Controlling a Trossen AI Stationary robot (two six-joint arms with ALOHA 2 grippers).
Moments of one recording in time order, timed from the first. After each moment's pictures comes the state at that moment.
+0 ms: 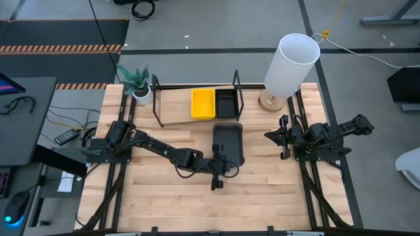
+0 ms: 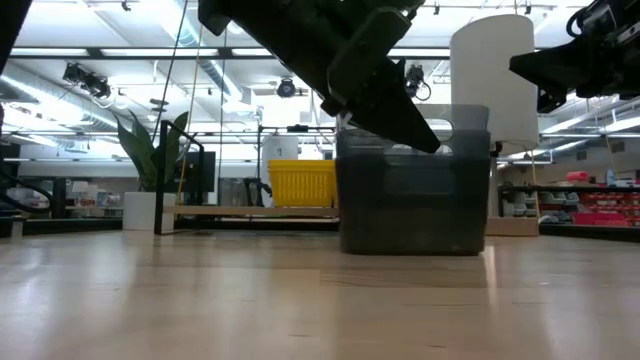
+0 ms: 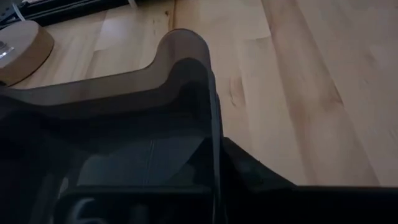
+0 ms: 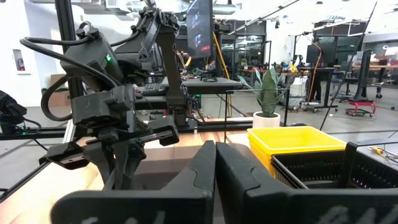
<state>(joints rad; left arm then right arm) -0.28 2.01 1.34 0.00 -0.37 0.00 0.28 0.01 0.01 0.14 0.37 -0.05</state>
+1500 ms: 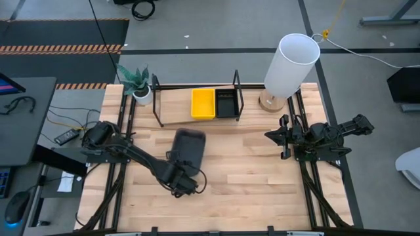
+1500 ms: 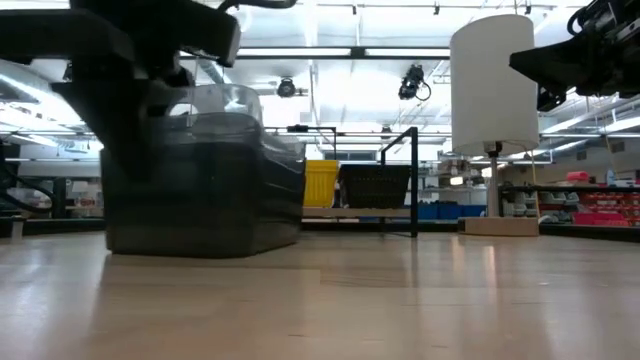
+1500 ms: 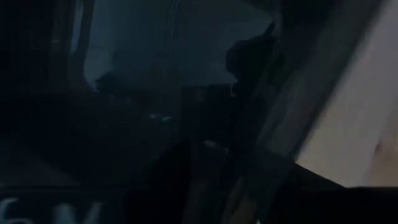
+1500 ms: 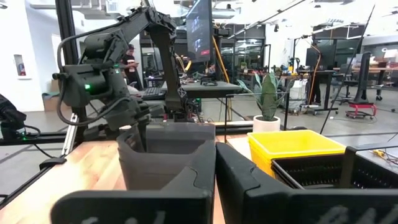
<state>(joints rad) -0.50 1.84 1.33 -1.07 -0.32 -0.63 0.28 0.01 0.01 0.16 0.37 -0.05</state>
